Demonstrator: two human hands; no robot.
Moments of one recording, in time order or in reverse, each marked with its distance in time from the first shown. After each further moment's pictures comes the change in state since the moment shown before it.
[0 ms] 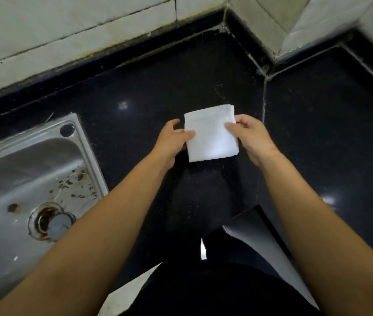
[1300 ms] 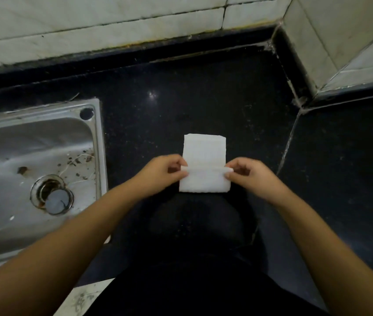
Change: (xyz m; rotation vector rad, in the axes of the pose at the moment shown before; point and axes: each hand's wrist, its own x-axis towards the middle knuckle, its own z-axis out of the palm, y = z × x) left_hand -0.026 -0.032 -0.042 0.664 -0.053 0.221; right_hand 0.015 0.008 -0.014 -0.445 -0.525 -0.120
